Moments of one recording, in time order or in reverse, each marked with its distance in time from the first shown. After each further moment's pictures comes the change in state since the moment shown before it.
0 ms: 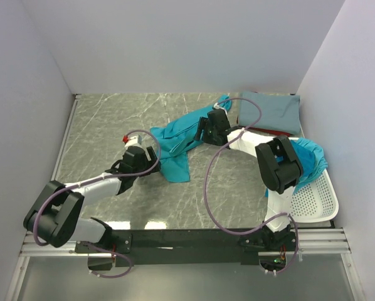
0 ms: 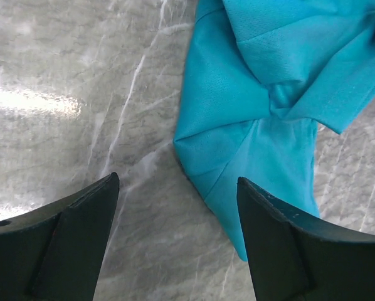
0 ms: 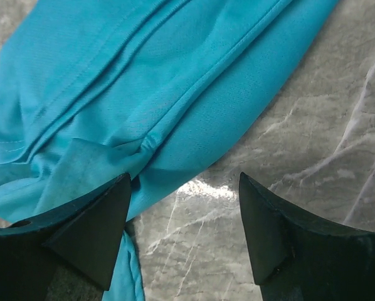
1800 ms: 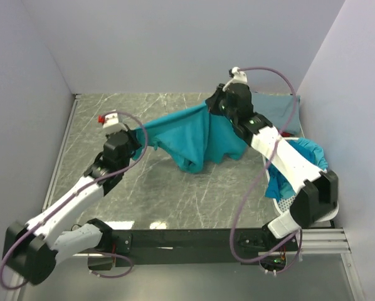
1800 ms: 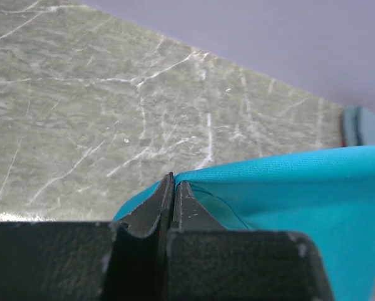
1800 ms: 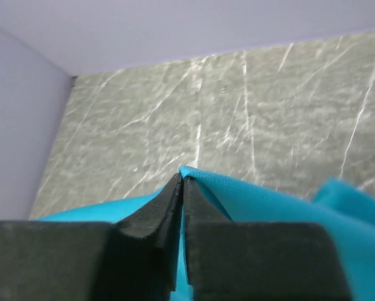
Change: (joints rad) left arm -0.031 -0.362 0.205 -0.129 -0.381 0.160; right arm 0.037 -0.460 0.110 -0.090 0.099 -0.076
